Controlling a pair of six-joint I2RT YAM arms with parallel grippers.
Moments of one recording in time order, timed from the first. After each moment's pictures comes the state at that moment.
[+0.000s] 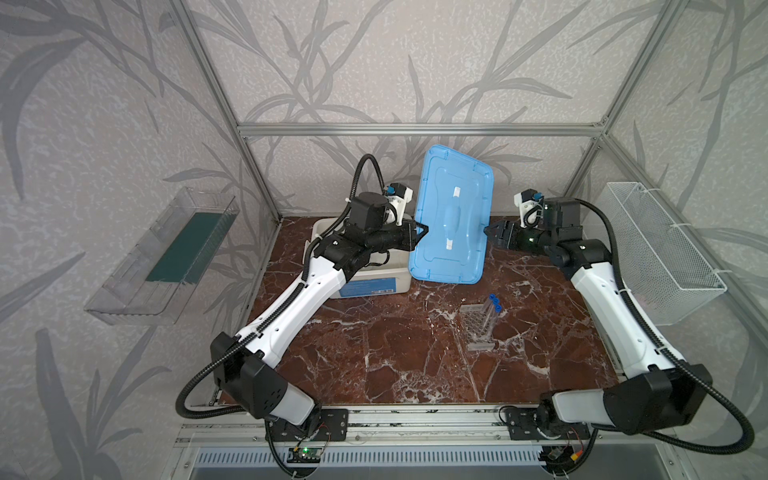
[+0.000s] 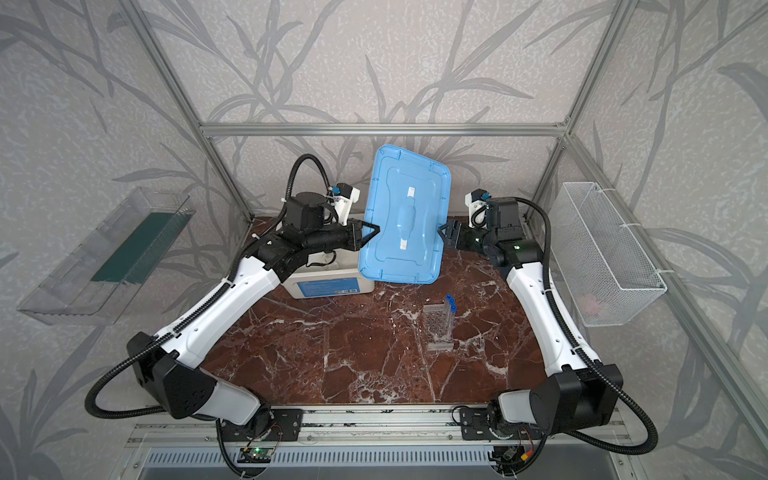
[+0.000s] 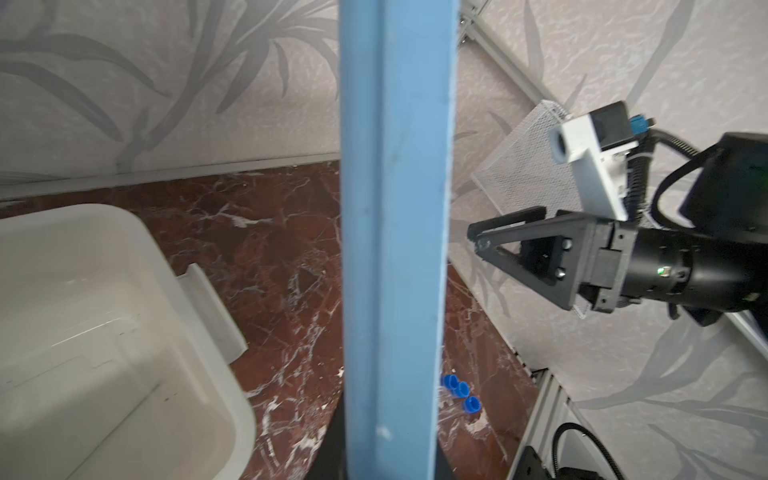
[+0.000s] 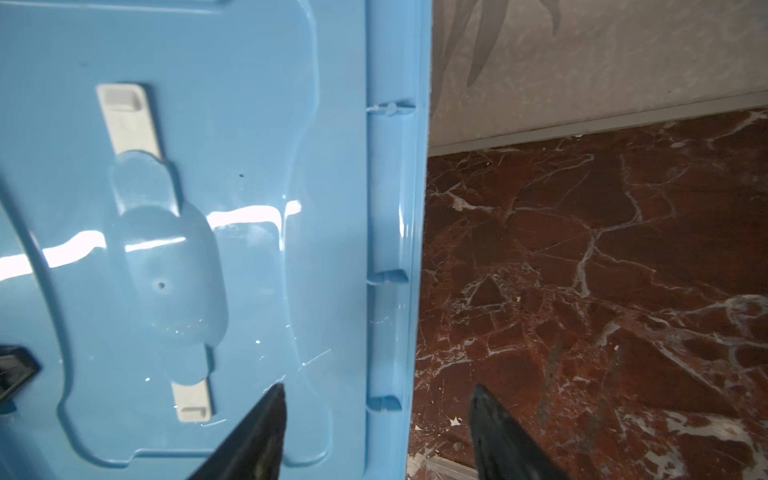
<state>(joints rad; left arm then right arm) -0.53 1.50 1.58 -0.51 0.30 -0.36 0.16 1.37 1.42 -0.60 -0.40 0.36</state>
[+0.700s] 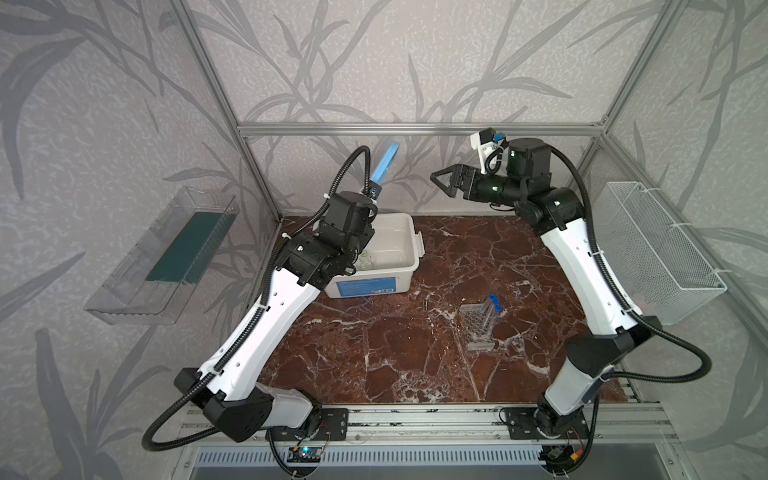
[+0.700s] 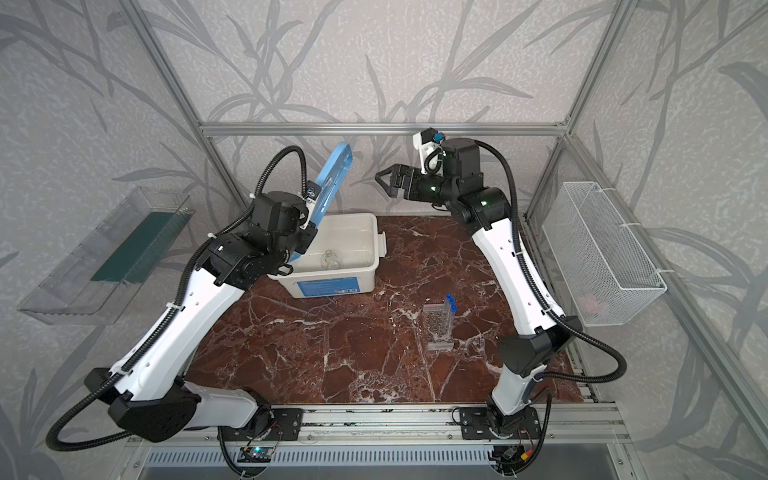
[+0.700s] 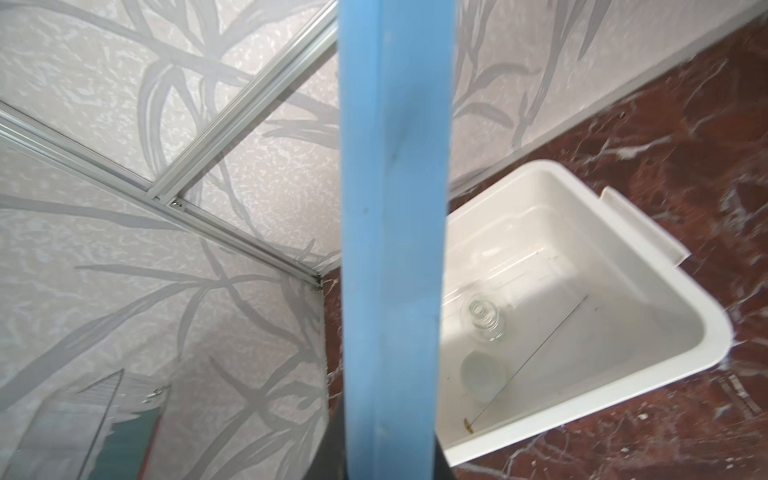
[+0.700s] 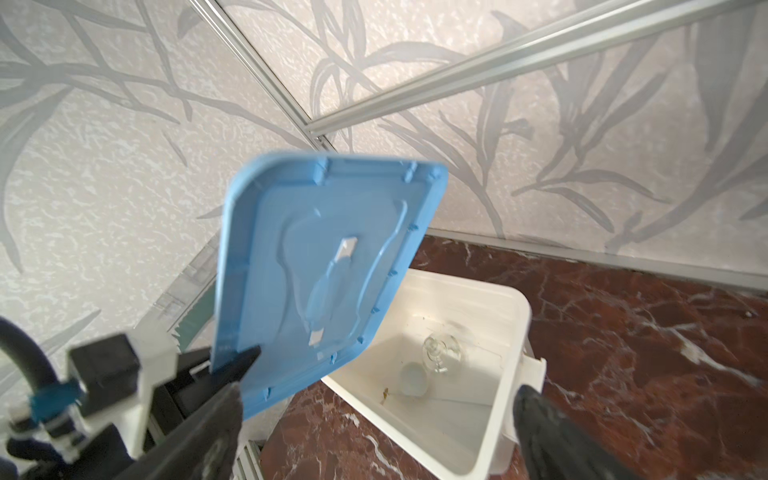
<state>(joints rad) -0.58 1.38 1.68 -0.89 -0.66 0.33 0.44 1.82 2.29 -0.74 -0.46 0.50</state>
